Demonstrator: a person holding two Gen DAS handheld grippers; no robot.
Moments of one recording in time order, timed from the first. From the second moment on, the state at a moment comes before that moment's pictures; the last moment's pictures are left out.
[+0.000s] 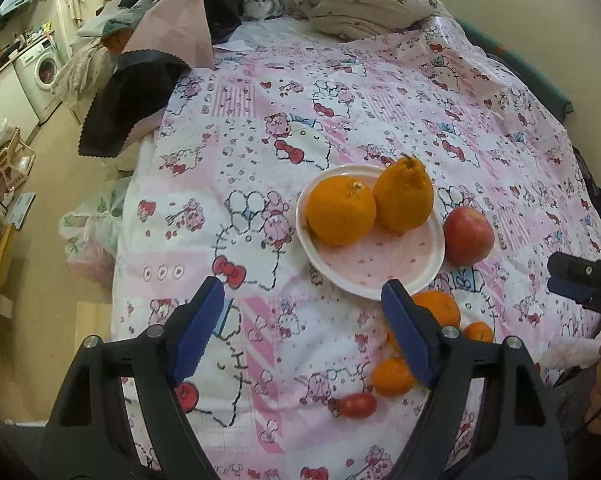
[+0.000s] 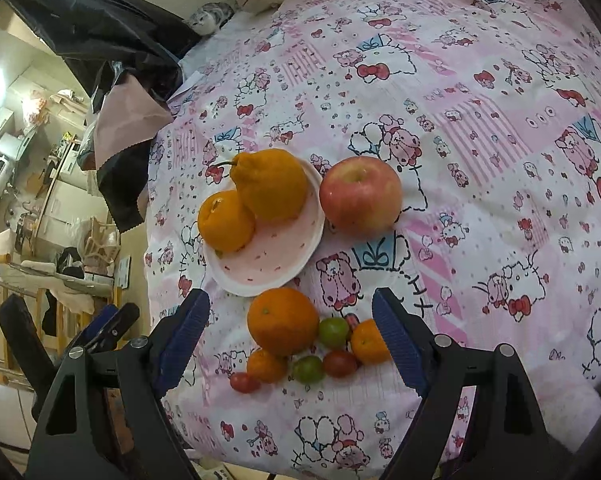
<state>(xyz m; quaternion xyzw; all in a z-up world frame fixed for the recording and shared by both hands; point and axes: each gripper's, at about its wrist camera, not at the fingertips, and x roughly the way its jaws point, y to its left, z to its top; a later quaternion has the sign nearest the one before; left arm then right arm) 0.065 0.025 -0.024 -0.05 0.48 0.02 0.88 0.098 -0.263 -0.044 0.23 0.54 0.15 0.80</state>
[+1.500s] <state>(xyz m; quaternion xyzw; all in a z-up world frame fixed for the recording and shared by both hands) 0.118 -0.106 -0.137 -0.07 0.64 -0.05 0.76 0.094 -0.322 -0.073 0.34 0.56 0.10 0.75</state>
